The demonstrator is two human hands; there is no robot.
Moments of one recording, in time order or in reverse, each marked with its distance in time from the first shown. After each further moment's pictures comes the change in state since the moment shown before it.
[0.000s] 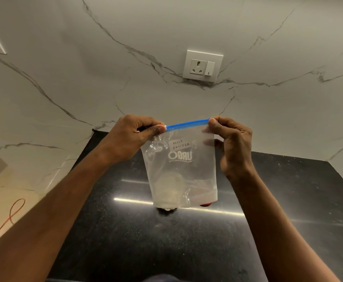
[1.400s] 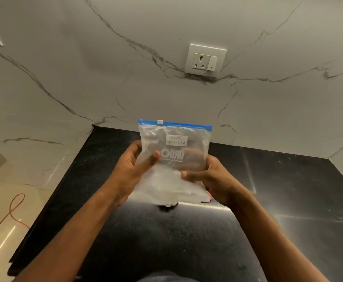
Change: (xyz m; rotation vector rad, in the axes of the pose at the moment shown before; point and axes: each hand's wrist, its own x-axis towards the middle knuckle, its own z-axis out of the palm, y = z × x) left_hand -0.069 -0.039 0.057 -0.816 0.093 -0.425; right_hand -0.036 0.063 -0.024 -0.095 -0.558 0.436
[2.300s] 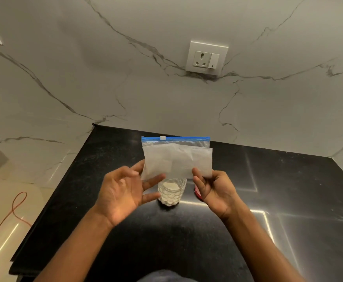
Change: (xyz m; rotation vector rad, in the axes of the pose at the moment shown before) left_hand -0.022 -0.024 -0.014 -0.557 -0.232 -0.278; right_hand -0.006 0.029 0.004 0.874 0.286 0.241
